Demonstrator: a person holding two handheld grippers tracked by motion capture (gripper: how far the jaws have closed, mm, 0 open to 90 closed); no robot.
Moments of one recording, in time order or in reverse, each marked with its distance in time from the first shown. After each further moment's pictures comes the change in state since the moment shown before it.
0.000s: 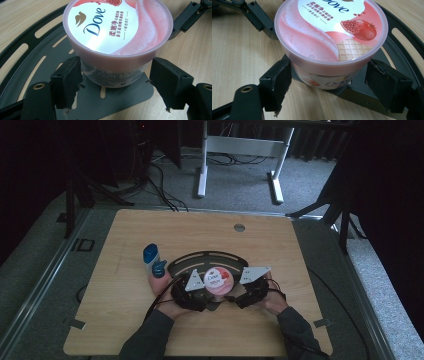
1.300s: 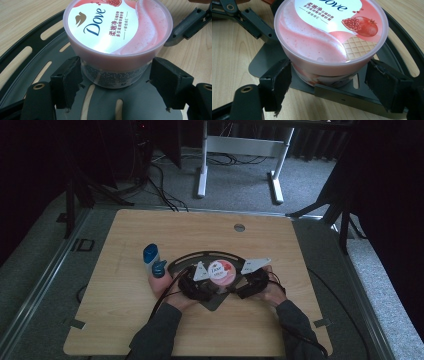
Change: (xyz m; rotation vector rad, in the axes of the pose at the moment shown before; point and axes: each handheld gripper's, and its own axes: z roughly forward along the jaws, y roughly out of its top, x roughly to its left) left arm 0.016 0.010 0.032 0.013 0.041 -0.059; right arm -0.032 -0.009 0.011 0.020 -0.027 0.079
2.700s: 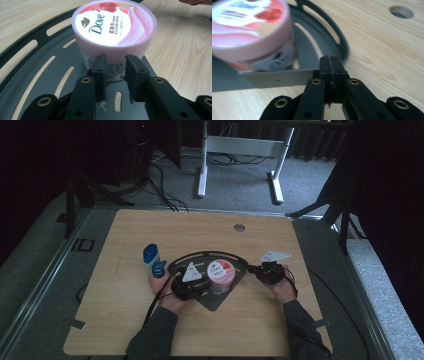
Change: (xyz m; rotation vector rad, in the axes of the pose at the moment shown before) left arm 0.007 -0.016 -0.016 -0.079 -0.030 -0.072; right arm -0.039 -0.029 -0.028 -0.042 -0.251 0.261
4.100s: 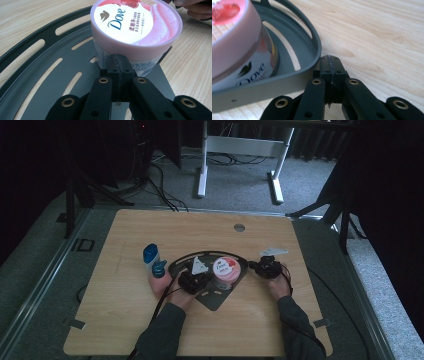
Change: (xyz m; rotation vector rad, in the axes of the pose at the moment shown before) left arm 0.003 0.015 0.026 0.044 0.082 -0.084; right arm -0.022 -0.006 0.028 0.025 -0.091 0.139
